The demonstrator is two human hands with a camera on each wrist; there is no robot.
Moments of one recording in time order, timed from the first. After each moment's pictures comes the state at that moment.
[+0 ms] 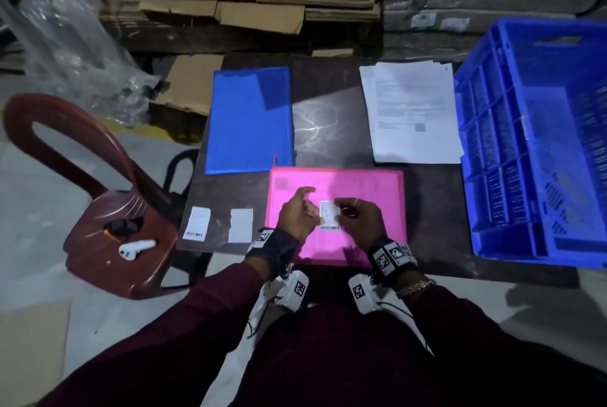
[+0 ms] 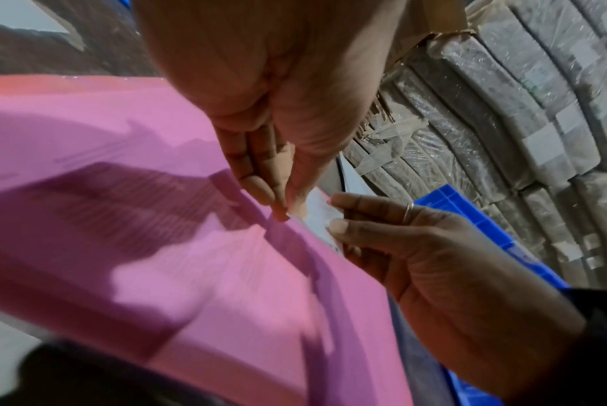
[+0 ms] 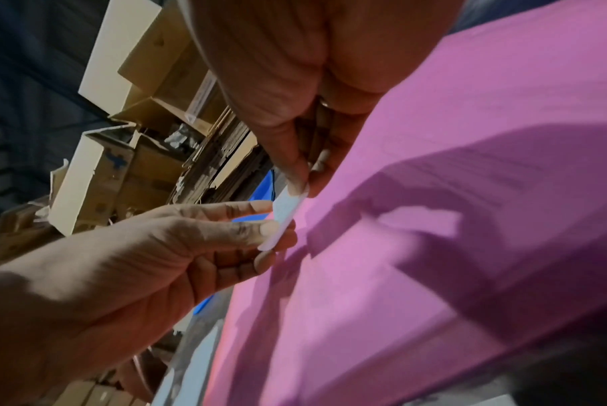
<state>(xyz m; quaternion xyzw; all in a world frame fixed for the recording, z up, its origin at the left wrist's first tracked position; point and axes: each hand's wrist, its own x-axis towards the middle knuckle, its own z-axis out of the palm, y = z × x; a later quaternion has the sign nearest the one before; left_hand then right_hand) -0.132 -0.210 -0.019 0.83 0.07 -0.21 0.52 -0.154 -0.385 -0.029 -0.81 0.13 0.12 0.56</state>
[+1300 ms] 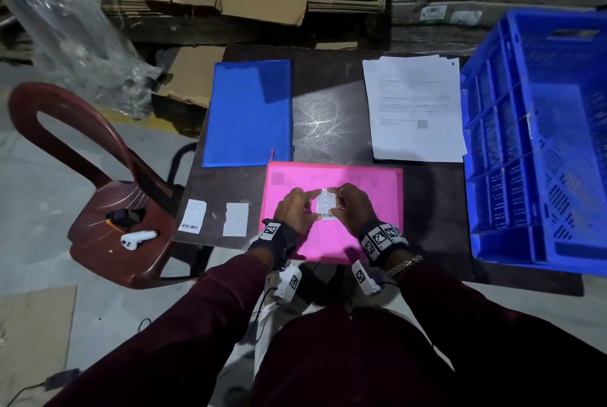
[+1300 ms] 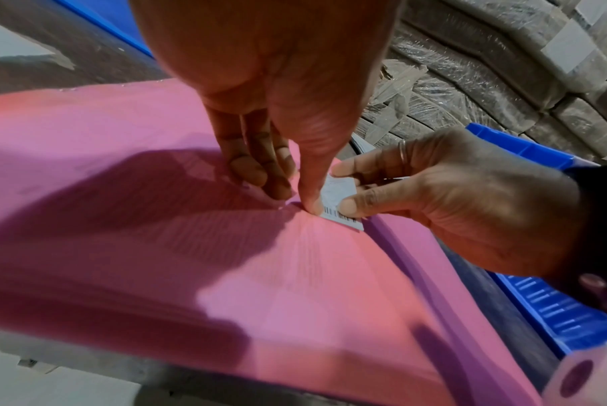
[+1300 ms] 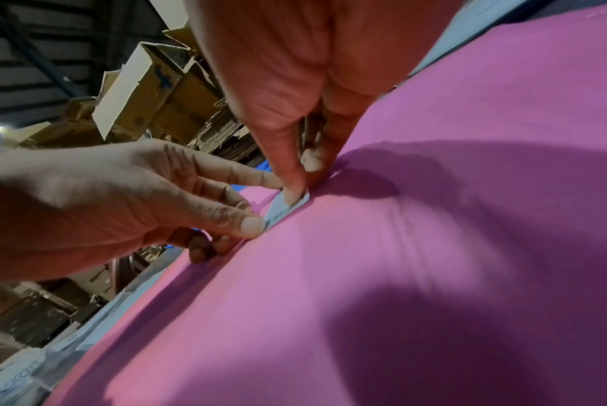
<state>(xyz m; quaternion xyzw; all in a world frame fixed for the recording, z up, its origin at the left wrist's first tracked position) -0.123 -0.218 -0.054 0.95 -0.05 -0.16 0.28 -0.124 -0.388 -0.043 -0.92 -0.03 0.13 0.36</state>
